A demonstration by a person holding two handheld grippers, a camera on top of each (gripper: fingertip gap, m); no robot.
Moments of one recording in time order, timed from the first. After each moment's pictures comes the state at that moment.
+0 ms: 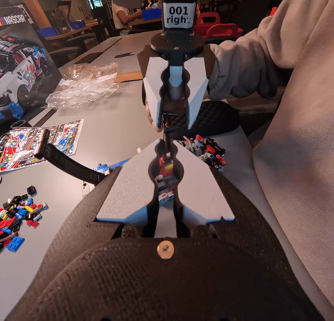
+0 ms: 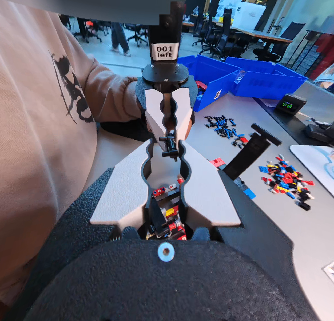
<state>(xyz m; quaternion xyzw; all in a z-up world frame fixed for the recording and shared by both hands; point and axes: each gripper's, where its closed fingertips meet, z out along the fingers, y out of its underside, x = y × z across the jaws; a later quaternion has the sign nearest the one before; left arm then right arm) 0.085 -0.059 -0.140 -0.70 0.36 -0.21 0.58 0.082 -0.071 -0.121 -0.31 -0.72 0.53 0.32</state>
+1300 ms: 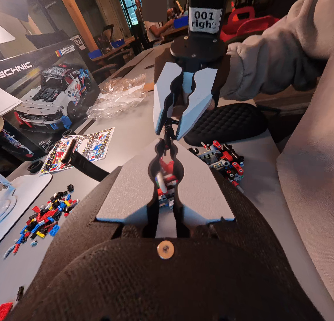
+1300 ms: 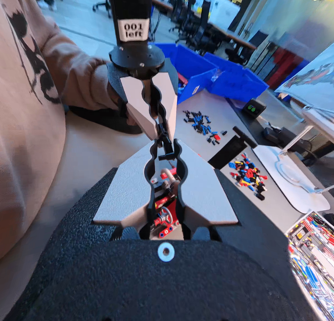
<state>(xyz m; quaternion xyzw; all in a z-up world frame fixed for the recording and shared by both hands) 0.084 -0.056 -0.131 -0.69 0.34 -0.11 0.63 0.077 -0.064 -0.124 -0.30 -0.73 0.46 0.40</state>
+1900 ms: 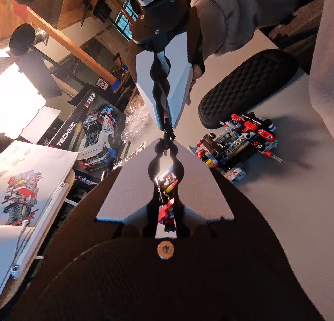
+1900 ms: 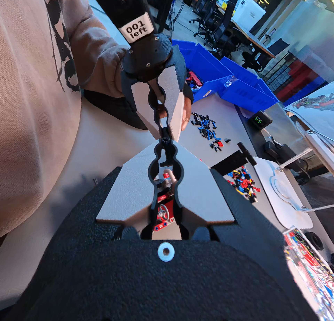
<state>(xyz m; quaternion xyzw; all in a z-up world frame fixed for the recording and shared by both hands) 0.089 -0.063 -0.127 -0.60 0.48 0.08 0.64 0.091 -0.076 -0.115 -0.24 -0.78 0.42 0.39</state>
